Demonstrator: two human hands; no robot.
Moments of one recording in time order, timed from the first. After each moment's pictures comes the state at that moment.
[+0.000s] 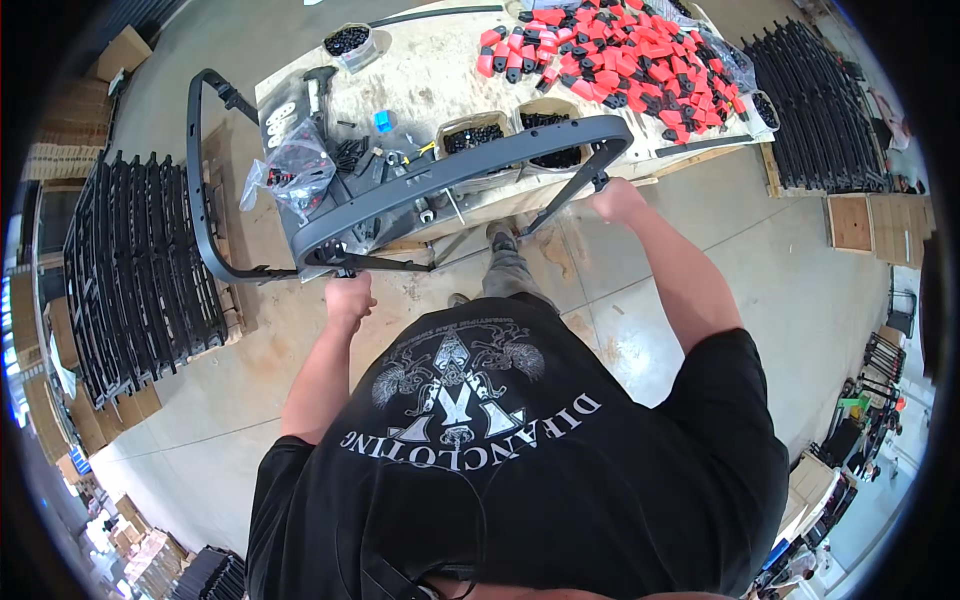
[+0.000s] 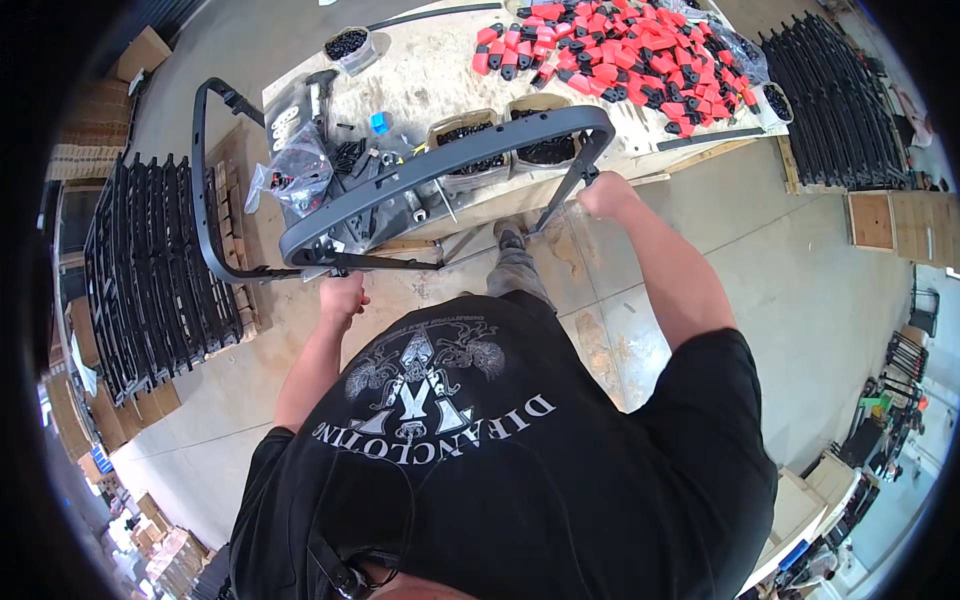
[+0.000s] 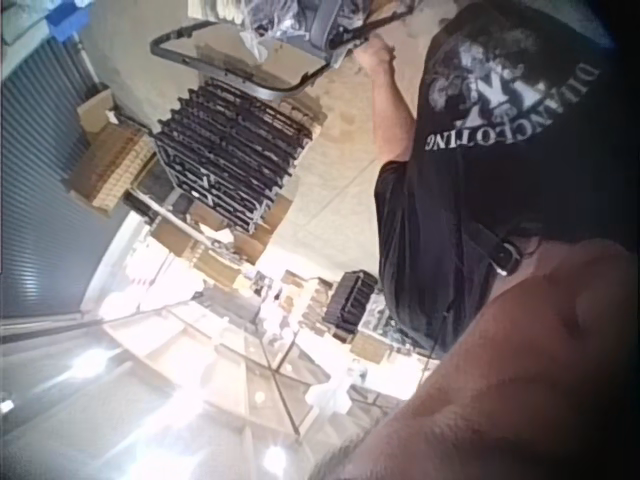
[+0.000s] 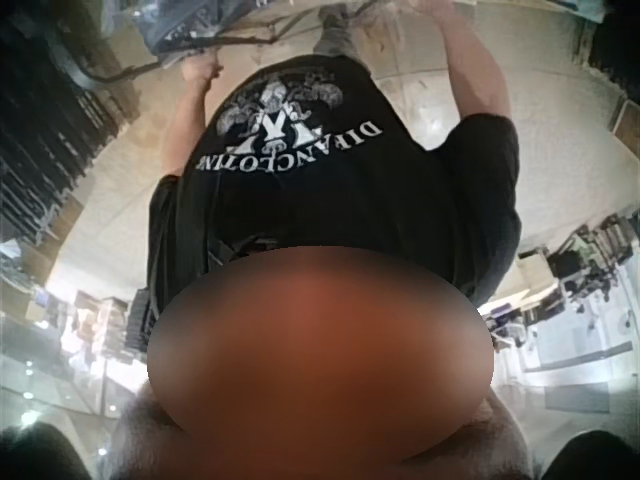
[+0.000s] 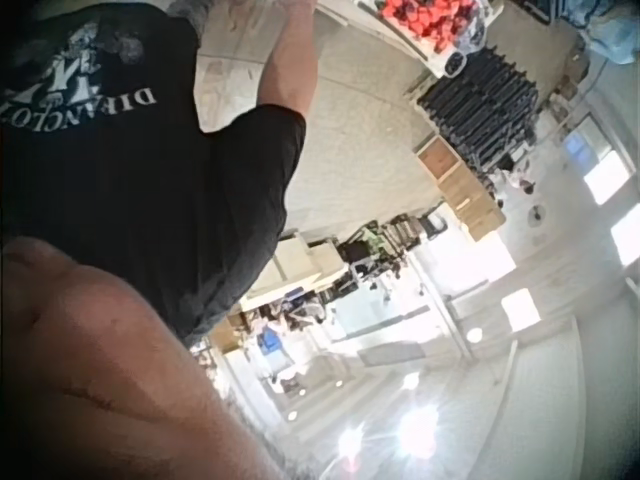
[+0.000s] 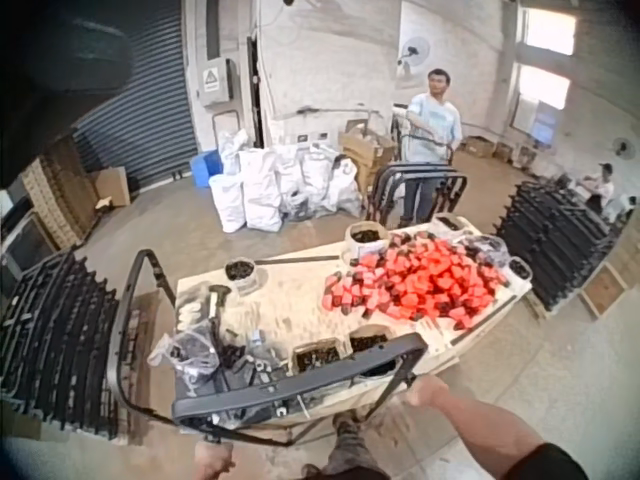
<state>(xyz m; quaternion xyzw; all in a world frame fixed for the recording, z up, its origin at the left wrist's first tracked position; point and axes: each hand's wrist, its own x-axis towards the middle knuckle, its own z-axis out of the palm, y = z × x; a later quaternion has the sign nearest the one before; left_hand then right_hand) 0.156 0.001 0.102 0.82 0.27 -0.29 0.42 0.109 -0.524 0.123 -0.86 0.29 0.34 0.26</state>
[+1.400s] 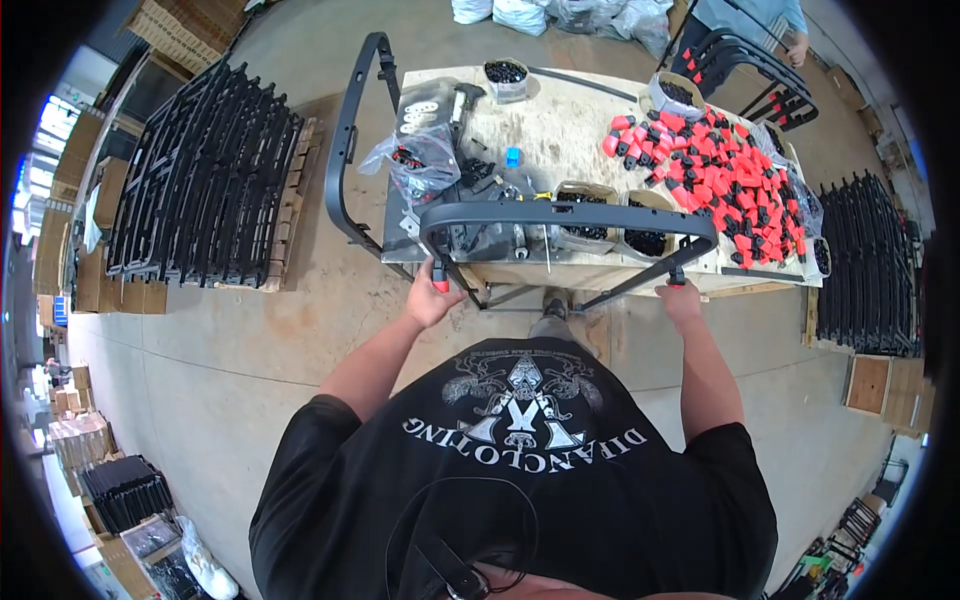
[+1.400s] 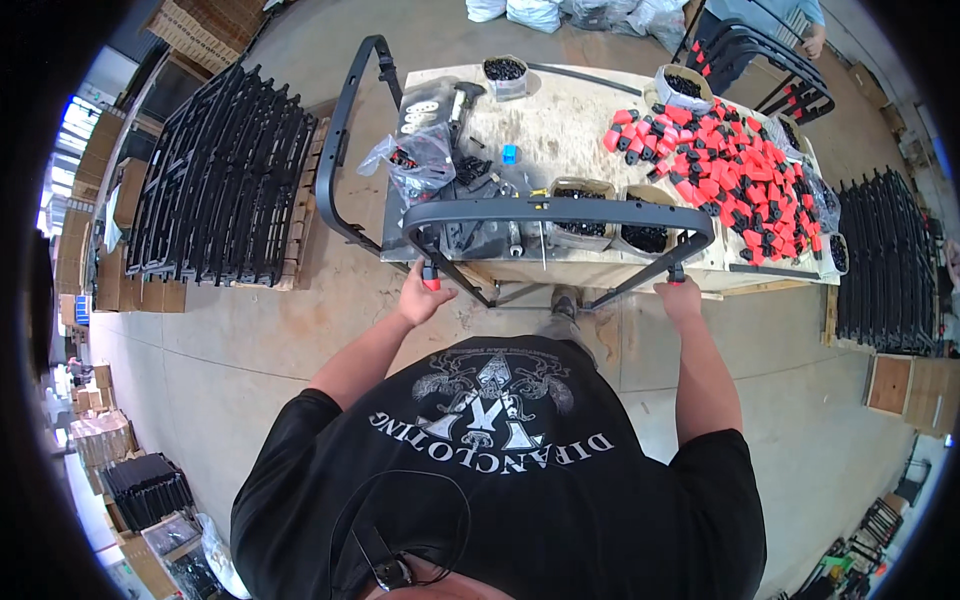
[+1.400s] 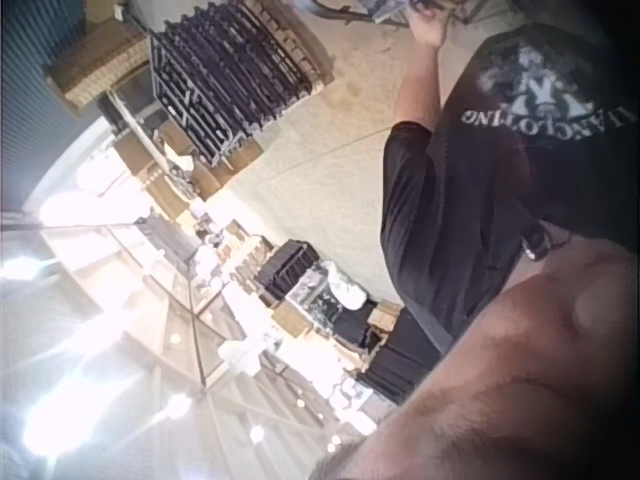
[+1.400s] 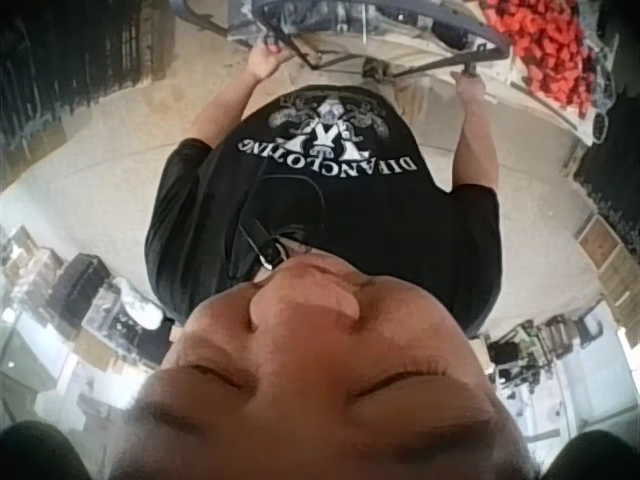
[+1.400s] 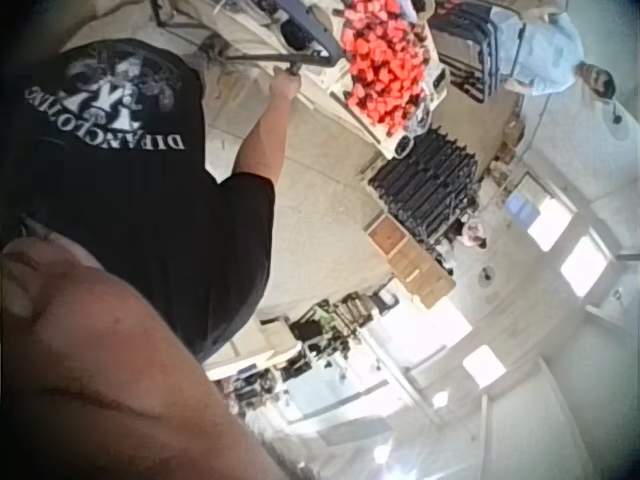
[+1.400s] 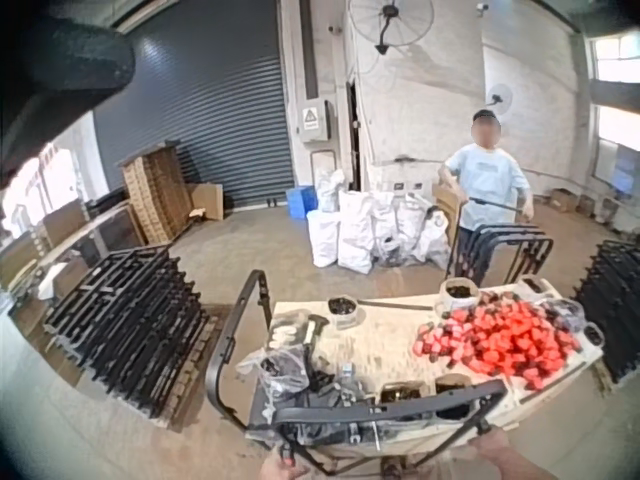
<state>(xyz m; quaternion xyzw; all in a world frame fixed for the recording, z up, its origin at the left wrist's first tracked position) 0.119 0.046 0.052 0.91 0.01 -0.05 0.41 0.087 -0.509 0.093 -0.86 0.34 0.07 0.37</state>
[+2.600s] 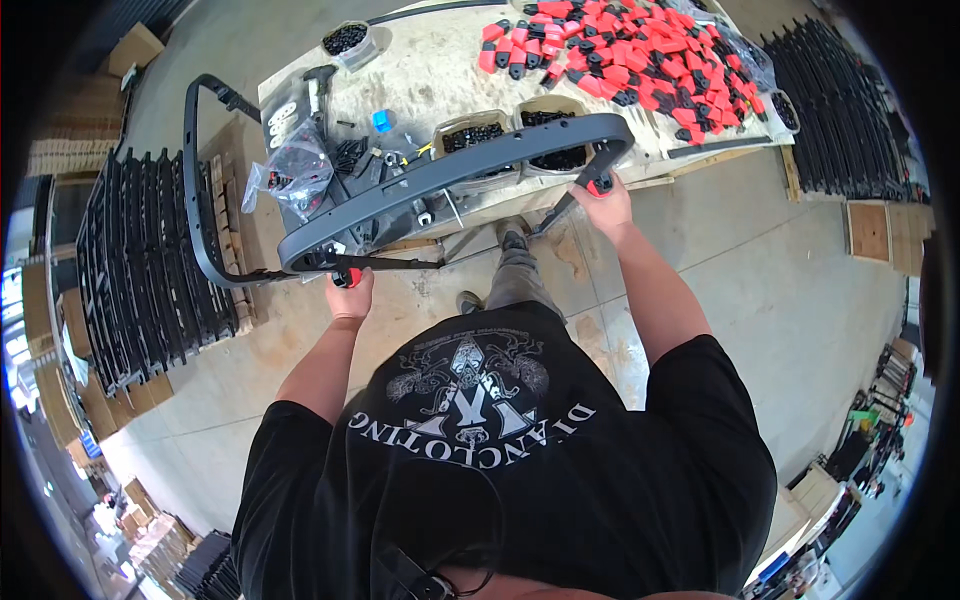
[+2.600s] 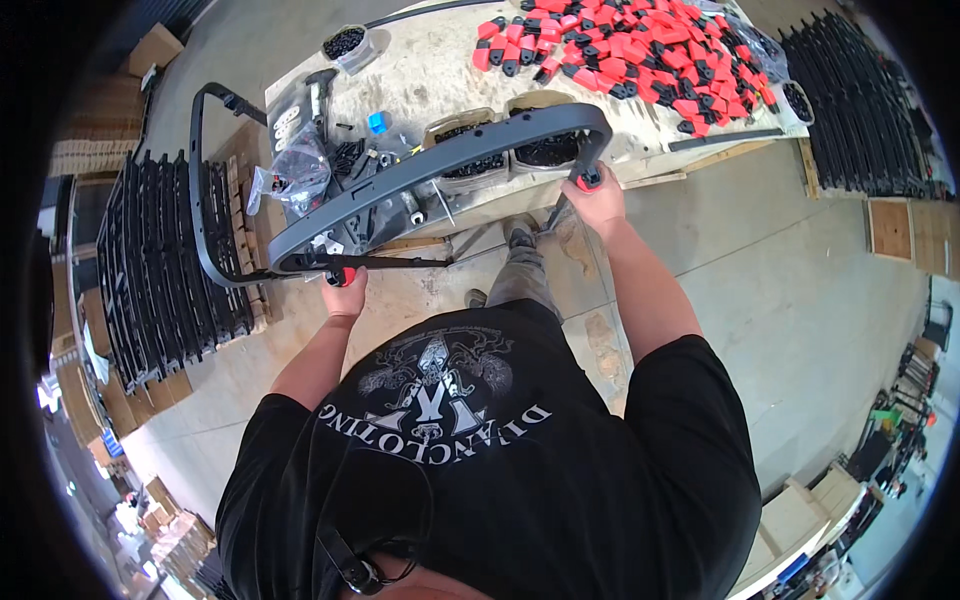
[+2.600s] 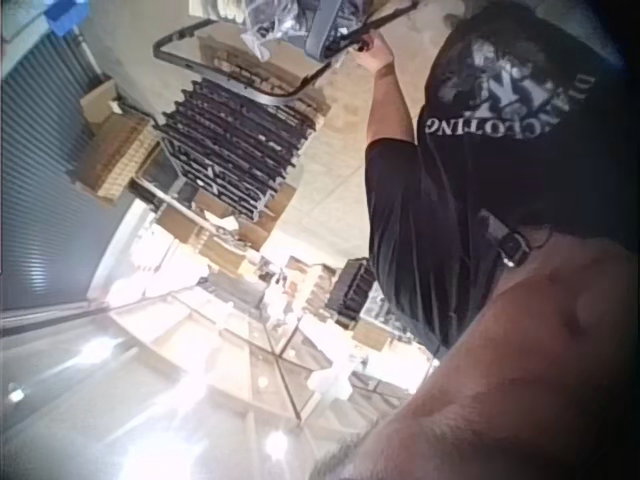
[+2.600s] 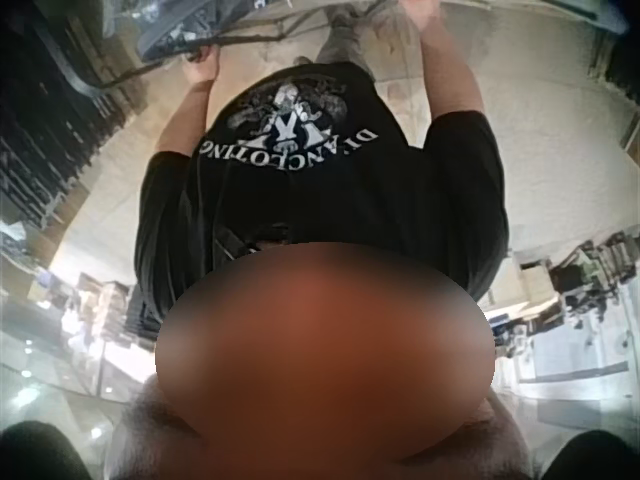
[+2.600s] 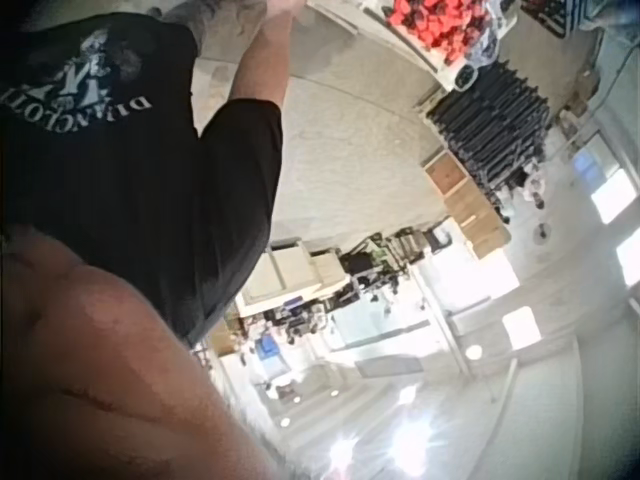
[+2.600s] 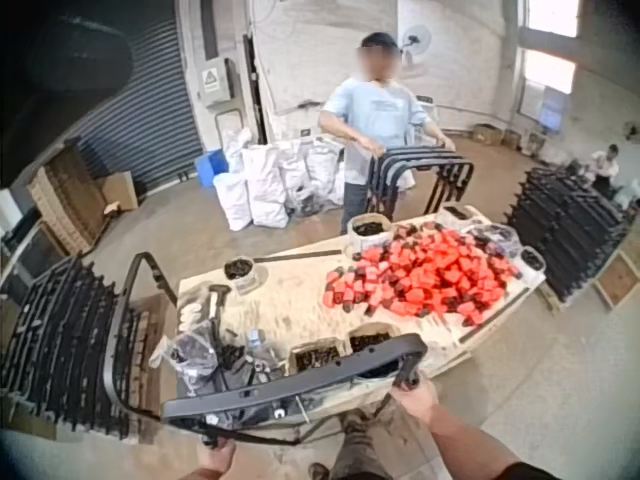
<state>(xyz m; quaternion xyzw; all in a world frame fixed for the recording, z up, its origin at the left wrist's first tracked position) 0.142 0.008 0.047 0.92 0.04 0.02 0.39 0.095 -0.511 0.047 -0.86 0.27 -0.08 0.43</state>
